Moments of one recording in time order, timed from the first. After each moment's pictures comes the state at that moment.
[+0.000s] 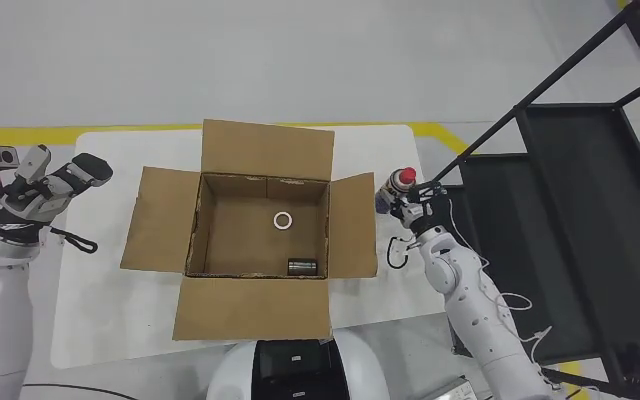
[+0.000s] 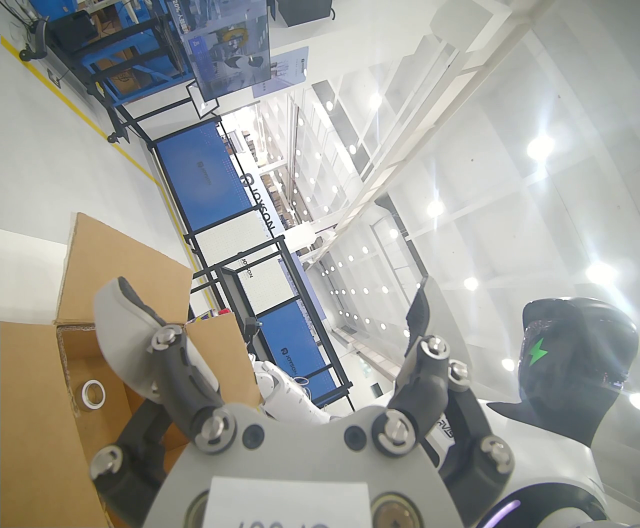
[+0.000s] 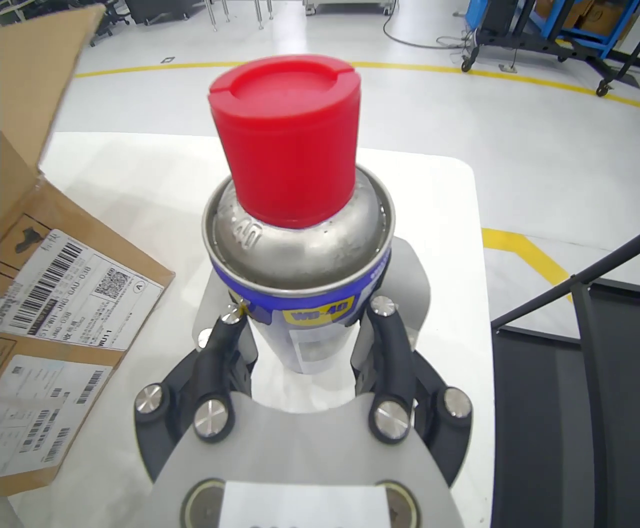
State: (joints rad) left arm 1.34 -0.96 -1.78 -1.53 -0.72 -0.41 -0.97; right arm -1.42 -1.23 1.44 -1.35 -1.18 -0.25 -0.16
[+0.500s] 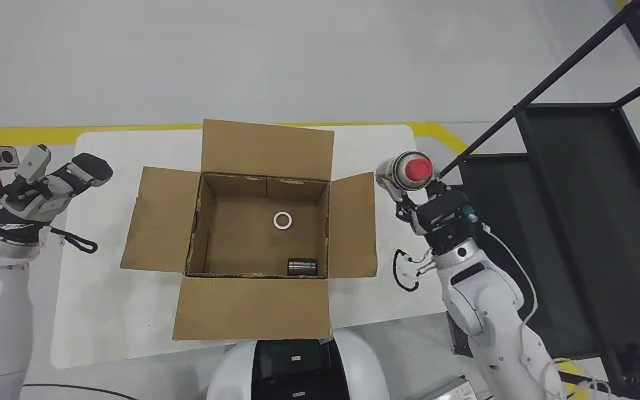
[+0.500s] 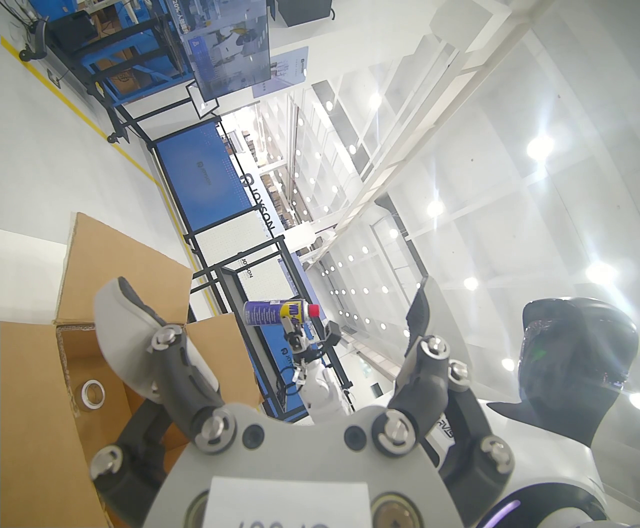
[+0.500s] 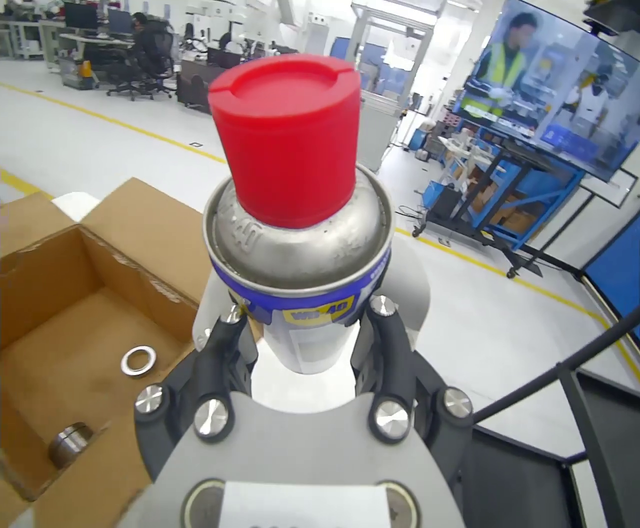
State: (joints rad) left arm 1.34 -0.96 -1.78 -1.53 -0.72 -0.41 -0.97; right arm -1.75 -1.21 1.50 -2.20 -1.47 -0.16 0.00
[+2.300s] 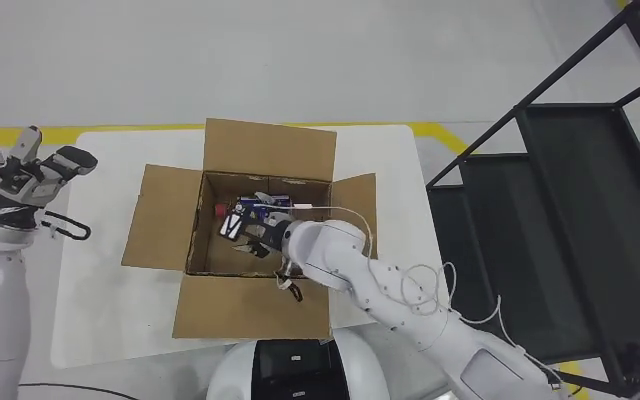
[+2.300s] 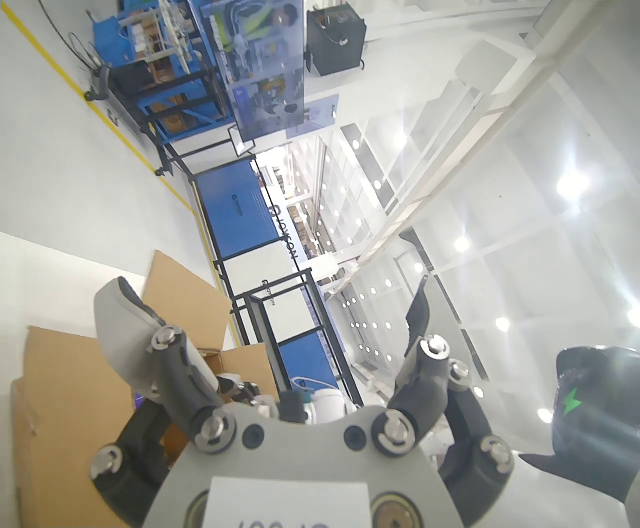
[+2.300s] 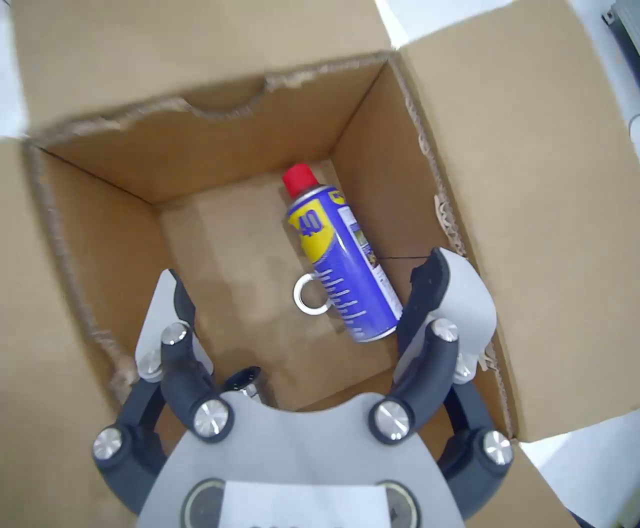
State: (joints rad) left arm 1.24 -0.96 -1.75 -1.38 -0.59 -0.39 -0.83; right arm -1.09 -1.38 0.82 -1.74 -1.37 -0.29 0.72
